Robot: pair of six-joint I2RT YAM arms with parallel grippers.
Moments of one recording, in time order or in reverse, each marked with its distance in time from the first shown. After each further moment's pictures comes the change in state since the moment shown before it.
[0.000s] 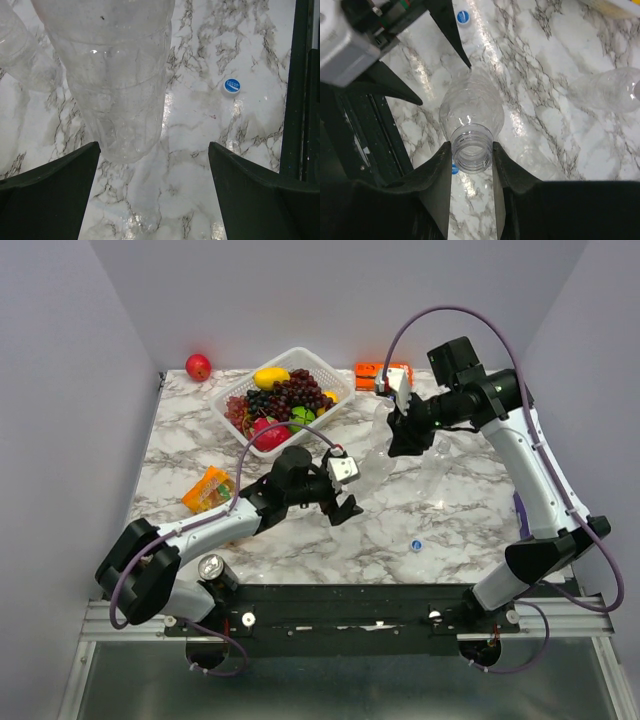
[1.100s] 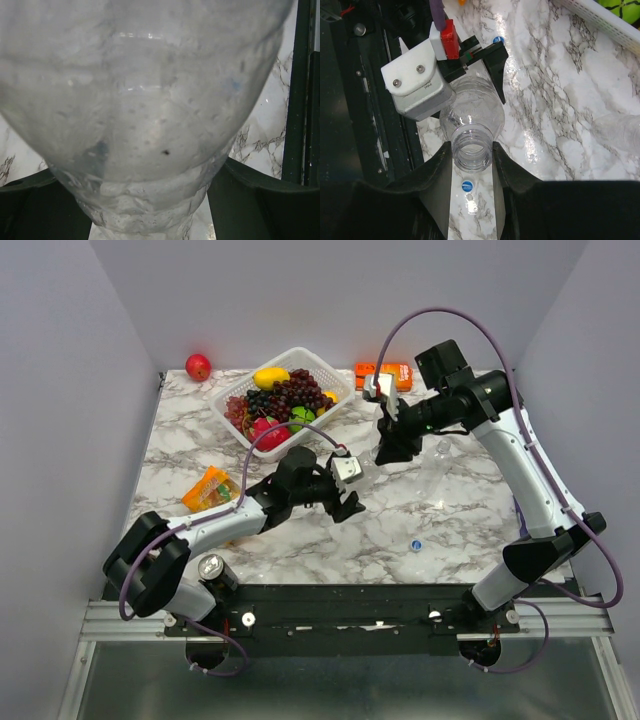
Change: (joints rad) left arm -0.011 0.066 0.007 0.052 -0.005 -0.023; right arm 0.068 0.027 0.024 0.000 -0.121 -0.012
